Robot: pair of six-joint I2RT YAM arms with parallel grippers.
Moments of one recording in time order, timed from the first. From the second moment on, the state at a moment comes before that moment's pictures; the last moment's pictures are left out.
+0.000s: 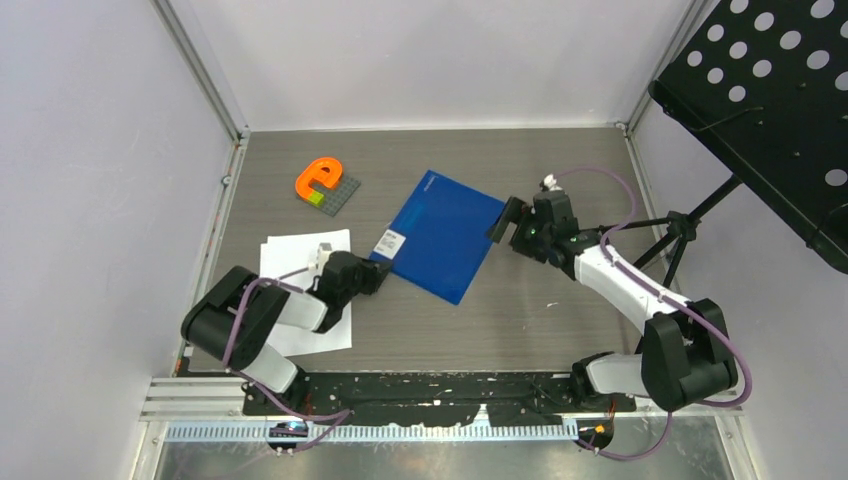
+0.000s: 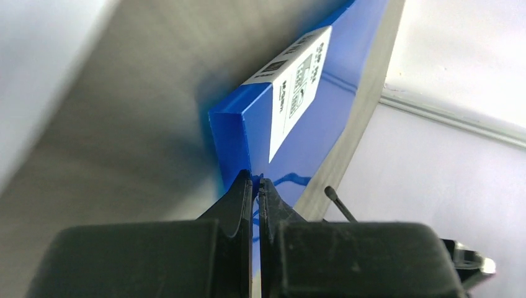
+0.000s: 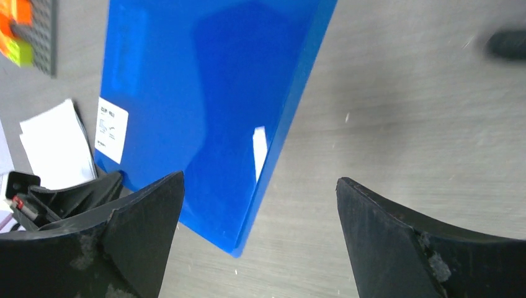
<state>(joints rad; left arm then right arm) -0.50 1.58 0.36 0.71 -0.10 -1.54 0.31 1.31 0.82 -0.22 -0.05 0.67</state>
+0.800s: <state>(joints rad) -0.51 1.24 0.13 0.77 0.11 -1.77 0.45 1.31 0.52 0.20 -0.12 1.01</state>
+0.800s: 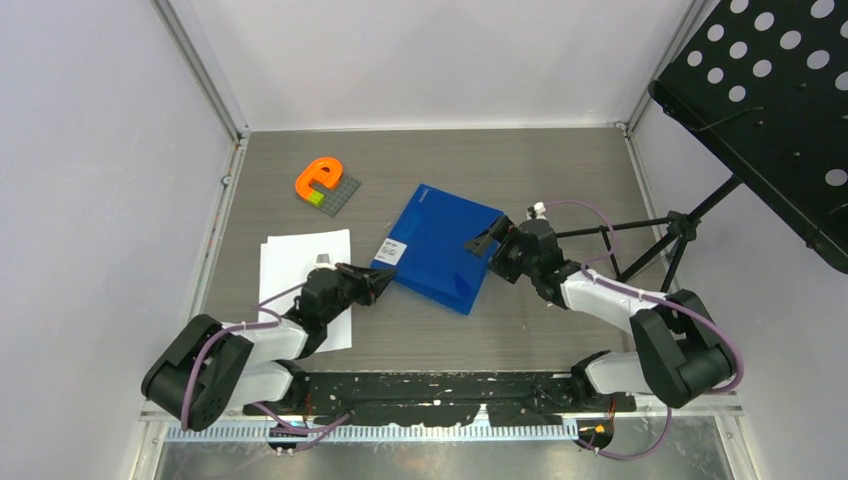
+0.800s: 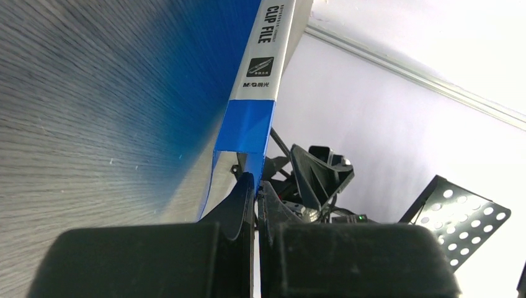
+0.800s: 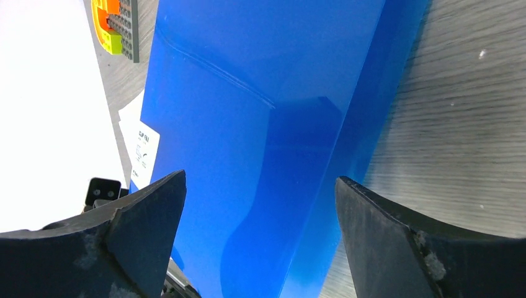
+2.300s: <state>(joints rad) -0.46 0.91 0.77 -0.72 -0.06 -0.71 0.75 1.31 1.24 -0.58 0.22 0.59</state>
